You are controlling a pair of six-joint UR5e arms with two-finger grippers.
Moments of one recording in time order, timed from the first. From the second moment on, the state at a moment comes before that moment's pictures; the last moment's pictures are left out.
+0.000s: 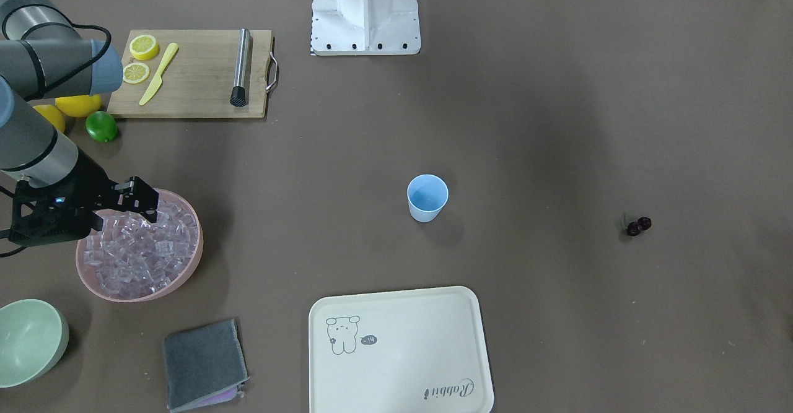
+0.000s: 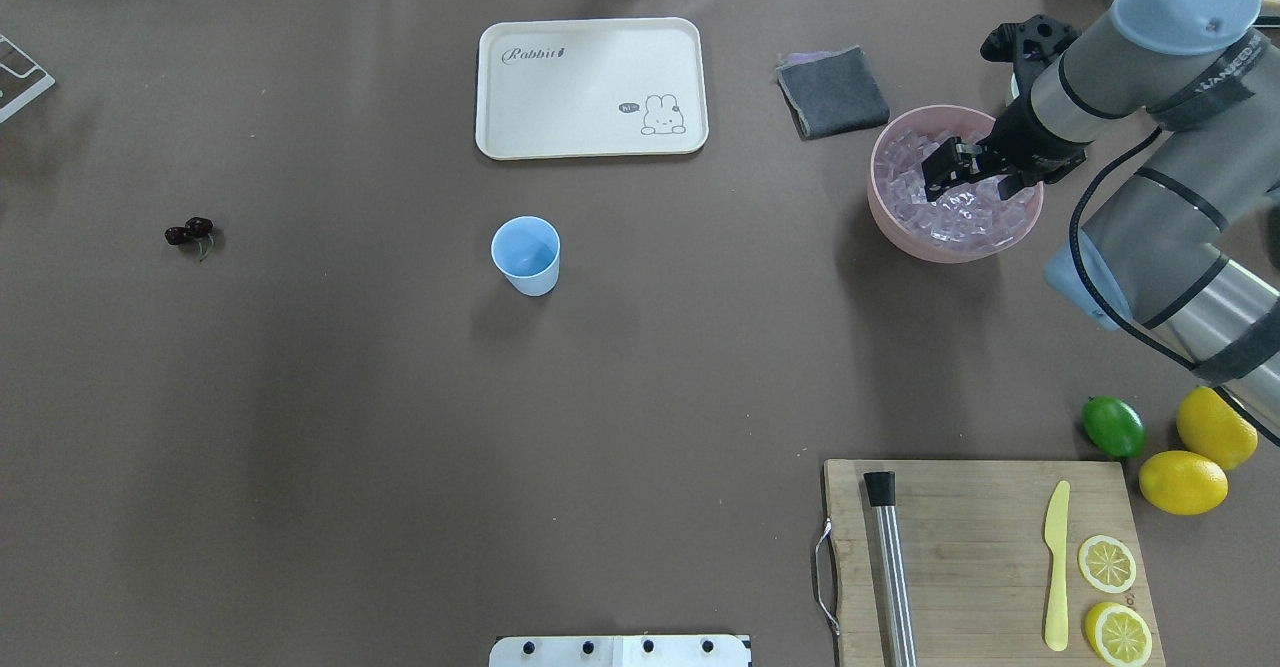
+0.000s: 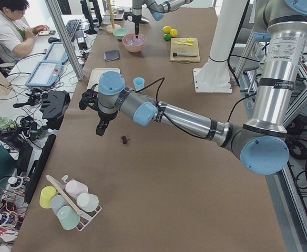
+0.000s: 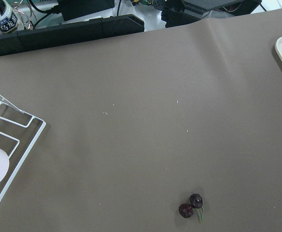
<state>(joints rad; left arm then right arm) -1.51 -1.72 -1.72 -1.84 -2.44 -0.22 0.96 -1.22 1.61 -1.32 2.18 0.80</state>
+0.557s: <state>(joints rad) -1.51 -1.70 -1.70 -1.91 -2.44 -0.22 0.92 -1.23 1.60 -1.31 2.18 0.85</state>
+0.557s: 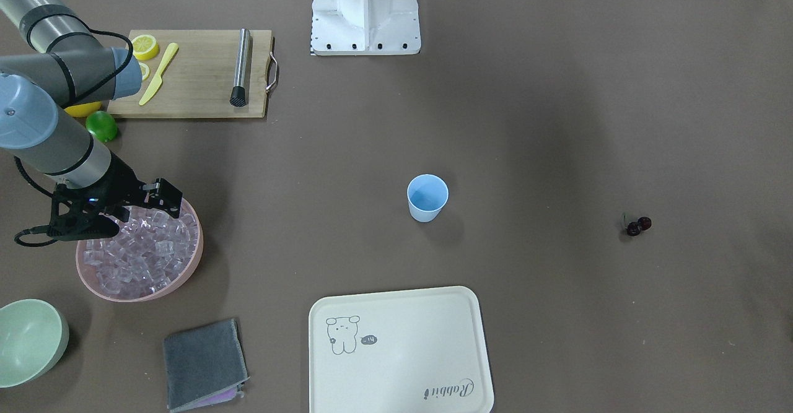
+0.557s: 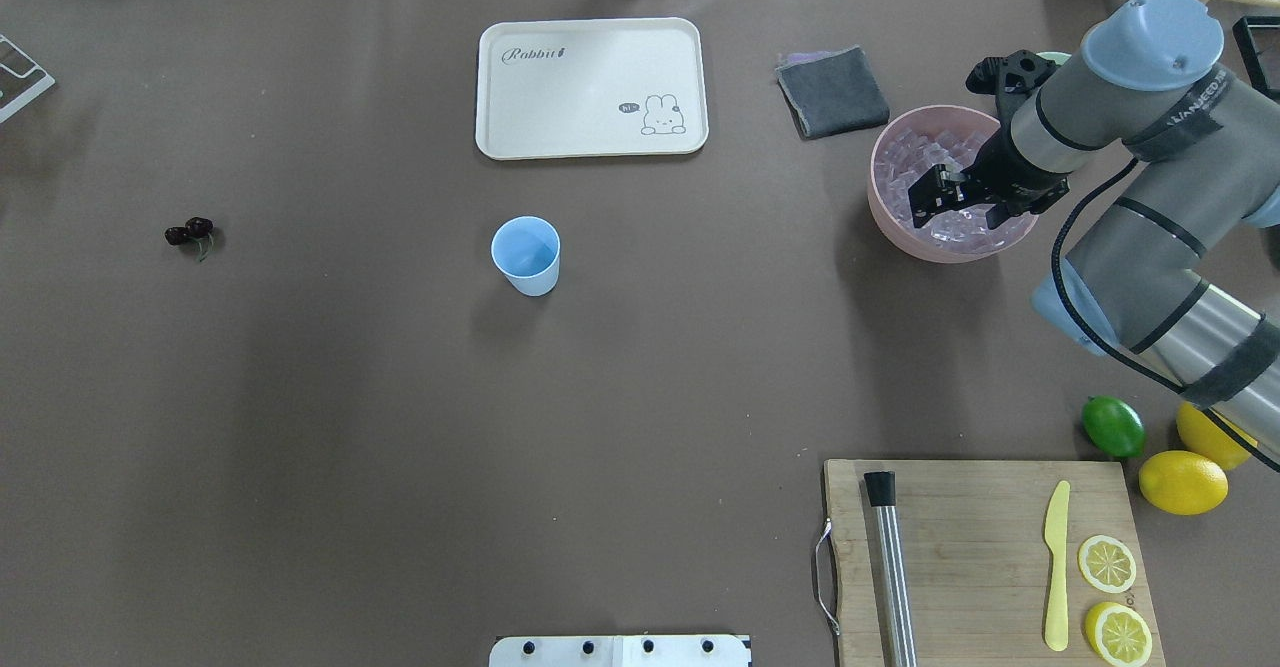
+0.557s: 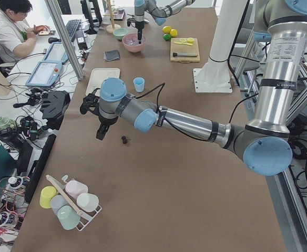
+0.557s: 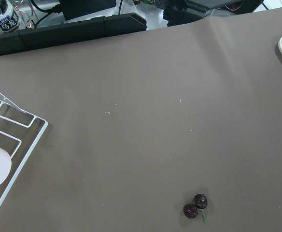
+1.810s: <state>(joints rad) -1.51 -1.67 -1.68 -1.97 -2.44 -0.22 0.91 -1.24 1.61 -1.29 2.13 0.84</state>
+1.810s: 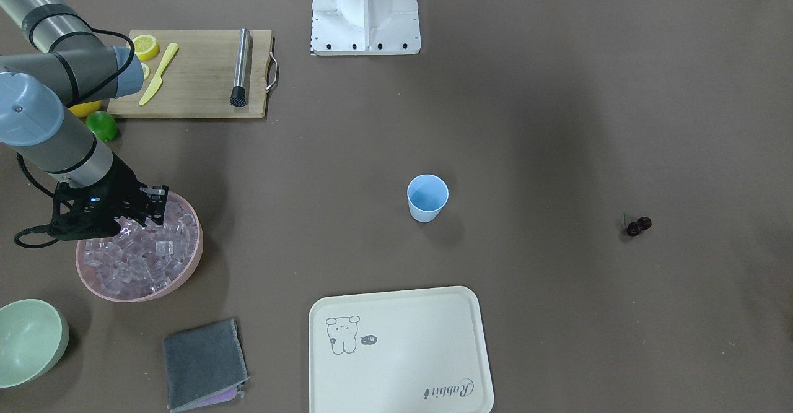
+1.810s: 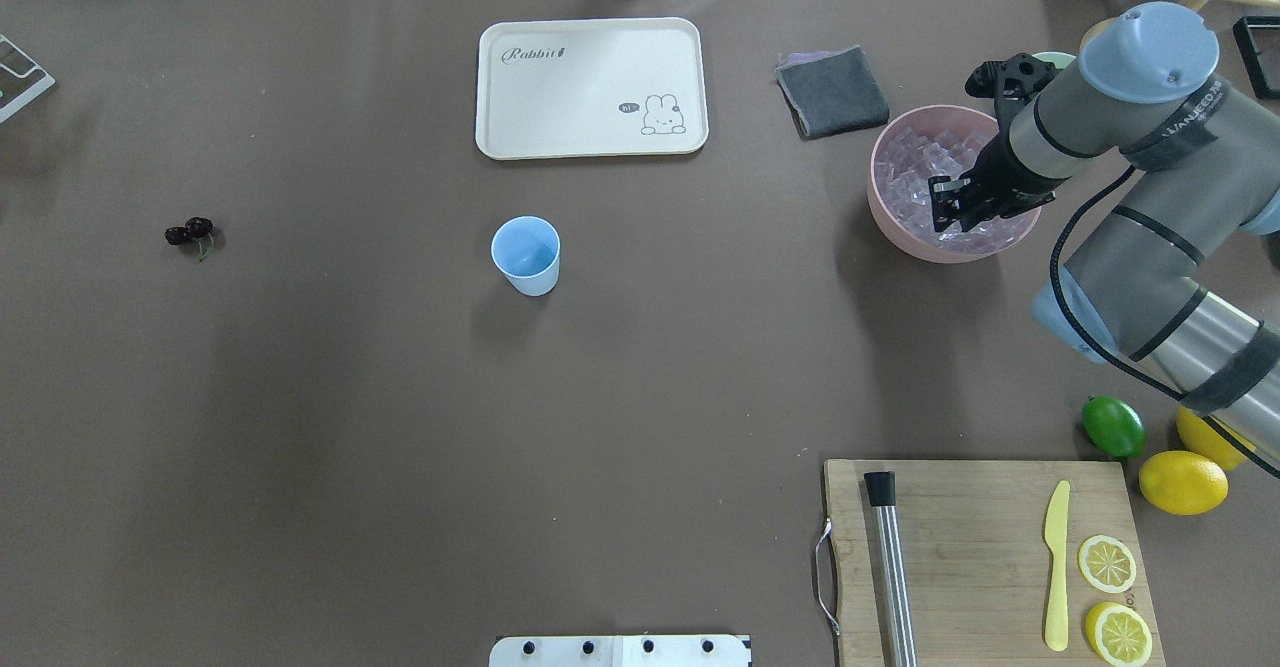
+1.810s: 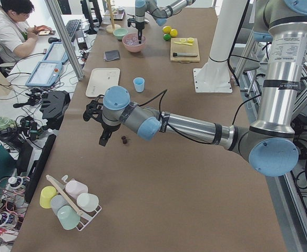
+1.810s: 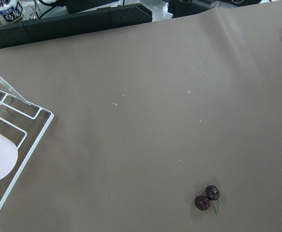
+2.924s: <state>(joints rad) -1.46 -1.68 -1.68 -1.97 -2.44 -0.23 0.82 -0.93 1.69 -1.58 2.04 0.97</state>
